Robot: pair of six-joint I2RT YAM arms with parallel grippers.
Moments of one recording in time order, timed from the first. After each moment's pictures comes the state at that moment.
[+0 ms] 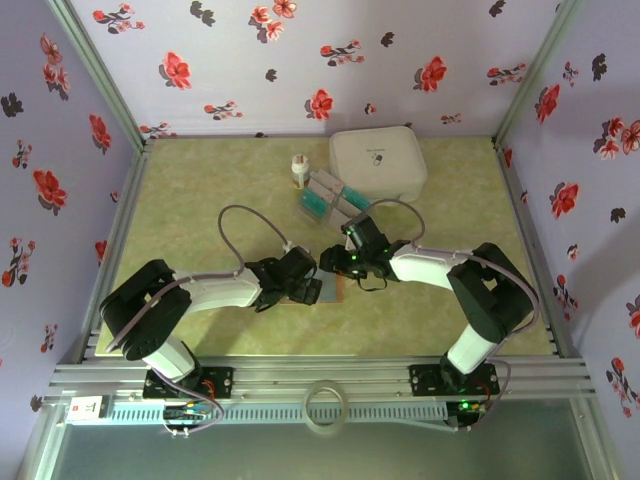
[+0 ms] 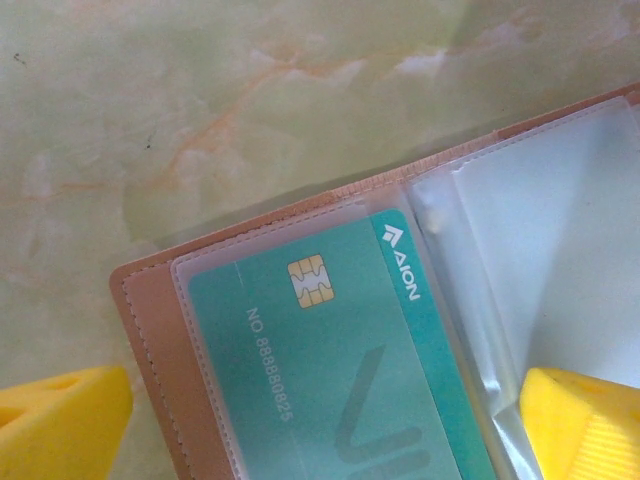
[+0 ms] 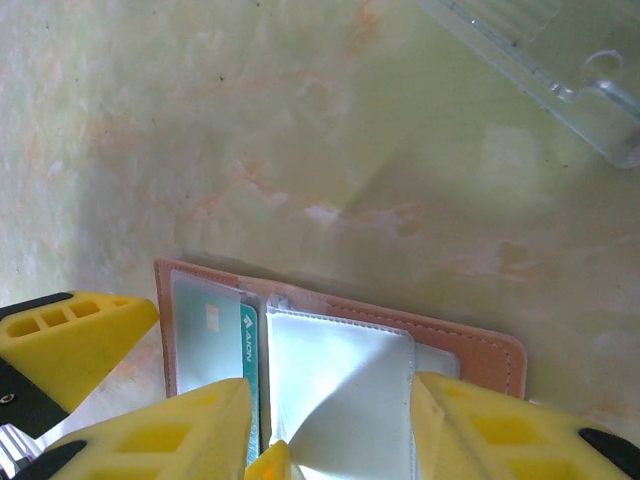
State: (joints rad) left arm -0.94 1.59 0.76 -0.24 -0.27 -0.50; right arm 0.69 1.65 0.81 -0.05 -0.33 0.82
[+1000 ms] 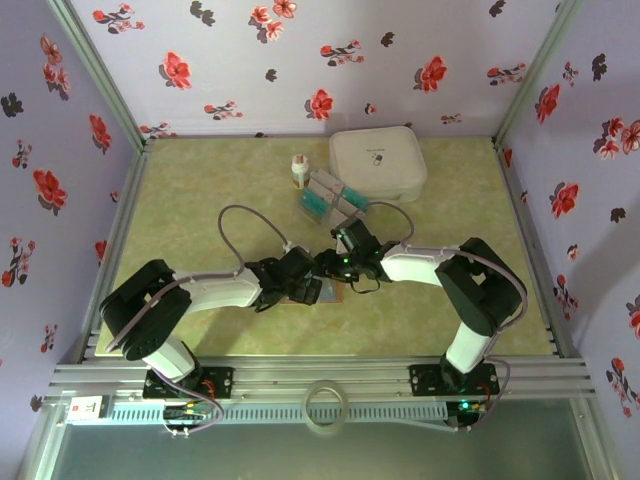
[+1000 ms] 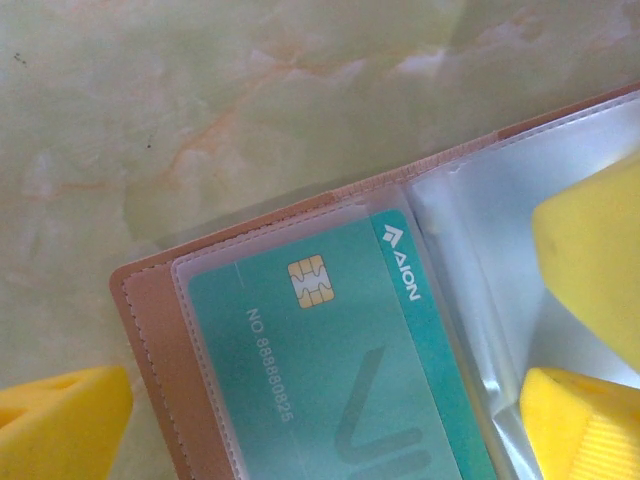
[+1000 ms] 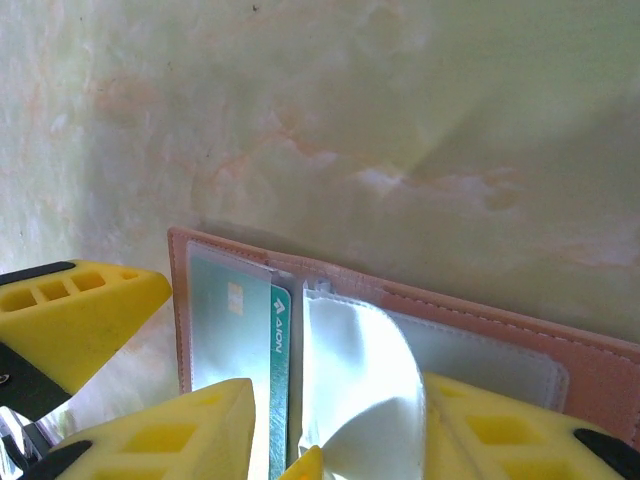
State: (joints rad) left arm -0.94 1.59 0.76 -0.24 -0.27 -0.50; right arm 0.73 1.72 0.84 -0.02 -0.37 0.82
